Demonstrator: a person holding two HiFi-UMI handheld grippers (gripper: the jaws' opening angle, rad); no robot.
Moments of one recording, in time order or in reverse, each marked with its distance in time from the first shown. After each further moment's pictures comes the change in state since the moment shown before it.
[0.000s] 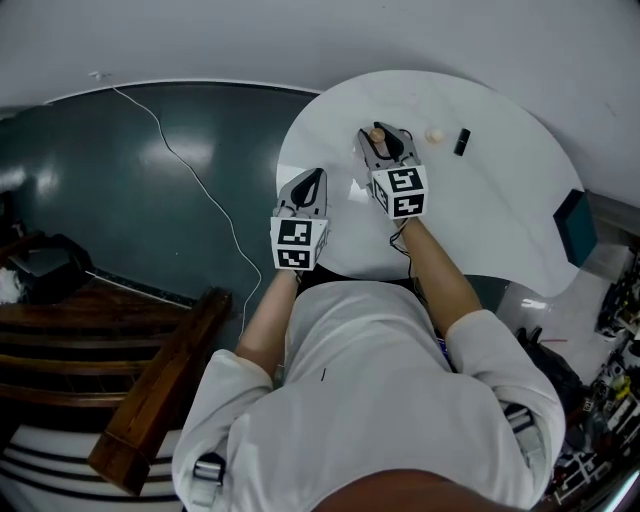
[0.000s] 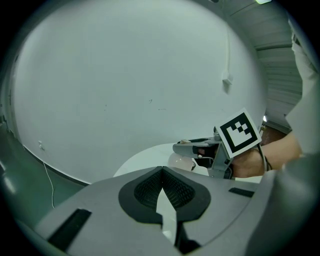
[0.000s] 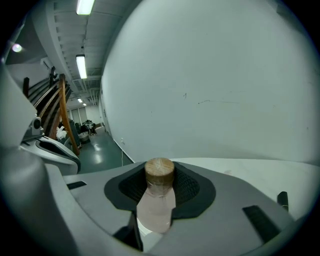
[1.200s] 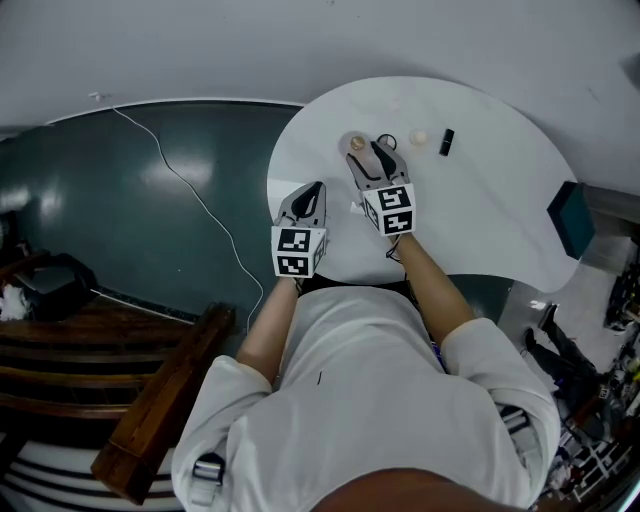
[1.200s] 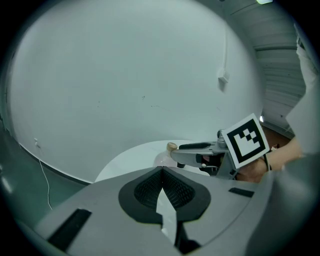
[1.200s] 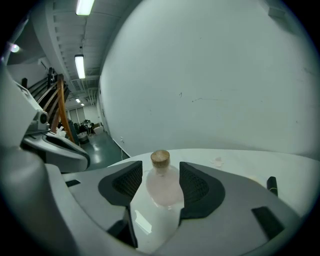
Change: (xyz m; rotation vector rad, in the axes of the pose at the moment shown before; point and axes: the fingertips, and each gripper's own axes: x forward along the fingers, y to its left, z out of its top) left arm 0.002 -0.032 -0.006 -0.002 0.028 -0.043; right arm -0.033 -0.002 -0.024 0.020 0.012 -0.024
